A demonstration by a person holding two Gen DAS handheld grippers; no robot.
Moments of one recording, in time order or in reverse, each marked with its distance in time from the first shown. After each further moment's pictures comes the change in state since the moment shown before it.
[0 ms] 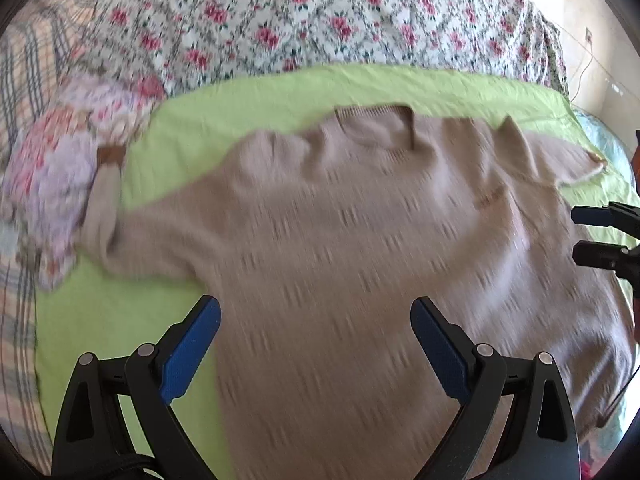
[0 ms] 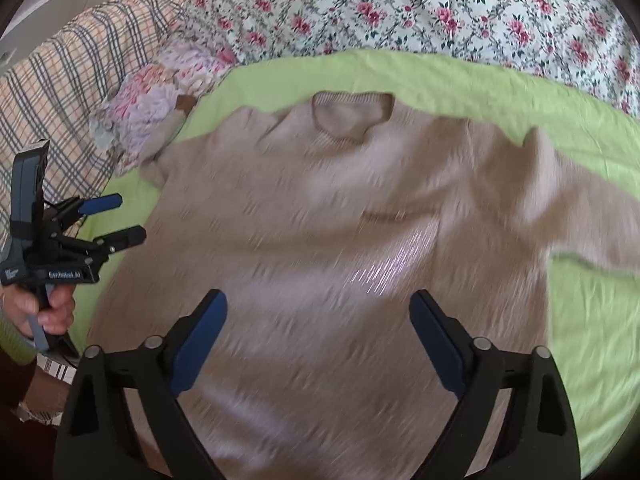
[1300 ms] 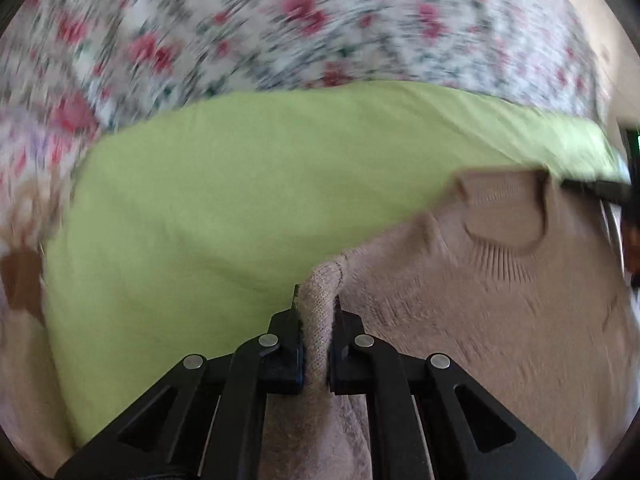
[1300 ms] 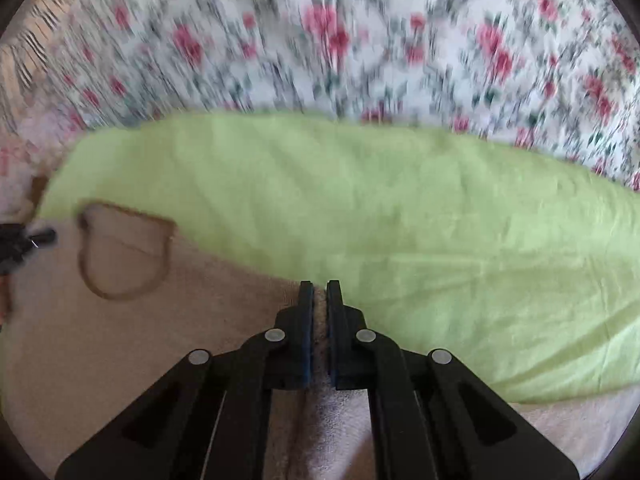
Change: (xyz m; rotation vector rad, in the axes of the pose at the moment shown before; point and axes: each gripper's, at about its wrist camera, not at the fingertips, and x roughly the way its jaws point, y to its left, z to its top) left arm 0.208 0.118 0.146 -0.059 0.031 -0.118; right arm 0.143 -0.167 0.161 0.041 -0.005 -0.265
